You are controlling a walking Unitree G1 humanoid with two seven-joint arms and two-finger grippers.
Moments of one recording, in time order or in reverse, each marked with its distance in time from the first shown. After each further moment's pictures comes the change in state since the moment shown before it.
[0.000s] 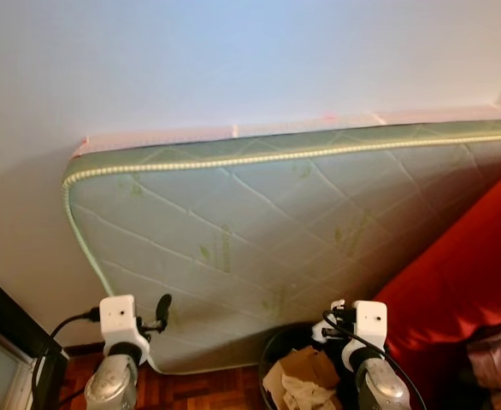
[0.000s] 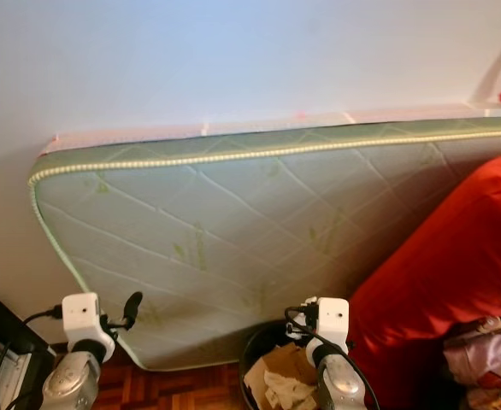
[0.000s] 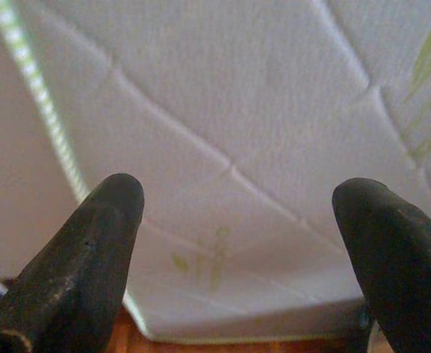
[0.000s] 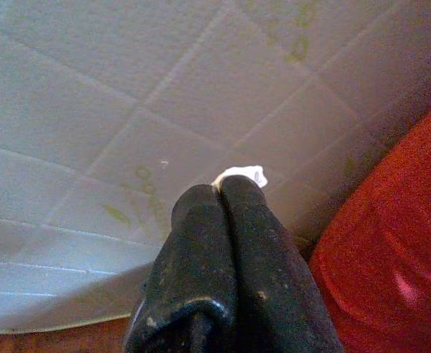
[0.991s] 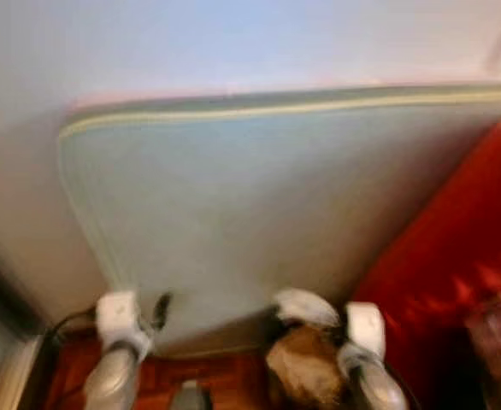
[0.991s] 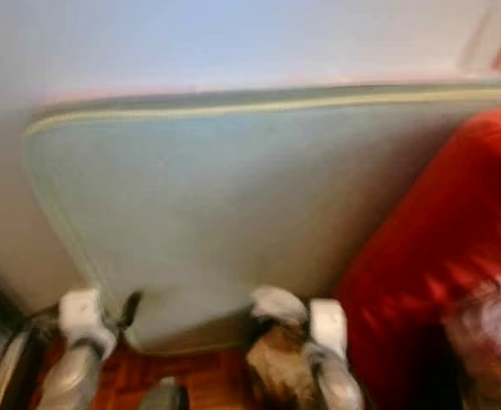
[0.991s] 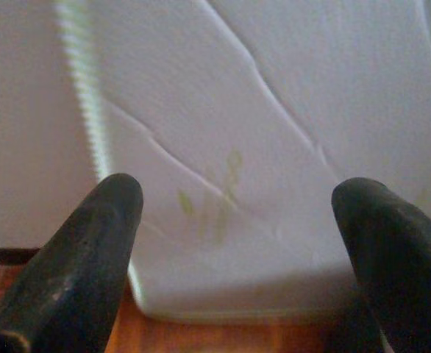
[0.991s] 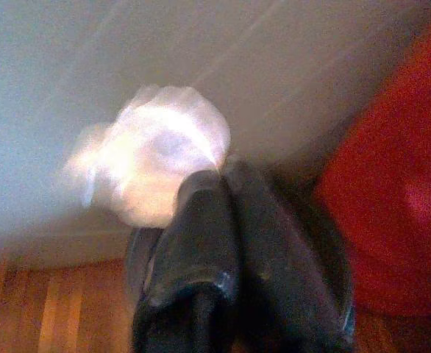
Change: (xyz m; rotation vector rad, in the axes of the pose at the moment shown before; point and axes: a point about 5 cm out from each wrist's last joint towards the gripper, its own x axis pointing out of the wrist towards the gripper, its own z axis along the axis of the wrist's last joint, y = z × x) left arm 0.014 -0.005 0.016 -0.006 -0.055 -0.026; right arm -0.009 0.001 -0.021 -0.023 0.088 -0.002
